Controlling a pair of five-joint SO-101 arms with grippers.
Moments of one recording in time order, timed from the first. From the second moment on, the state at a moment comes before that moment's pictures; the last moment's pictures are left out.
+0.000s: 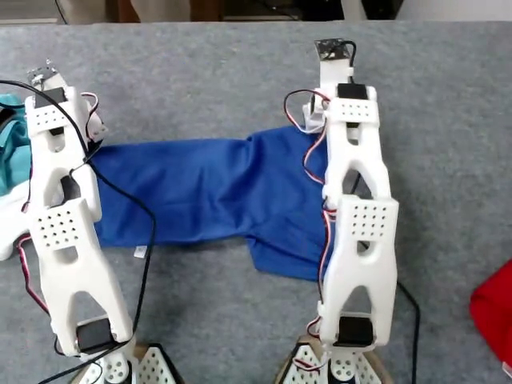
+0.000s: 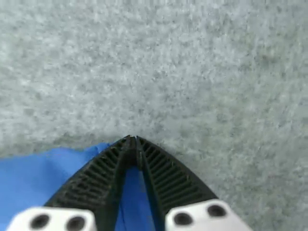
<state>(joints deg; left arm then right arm) -21.1 53.8 -47.7 75.7 8.7 0.2 56.9 -46.8 66.8 -0.7</state>
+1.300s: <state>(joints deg) -18.7 55.4 -50.8 79.0 8.5 -7.0 72.7 -76.2 88.9 -0.7</state>
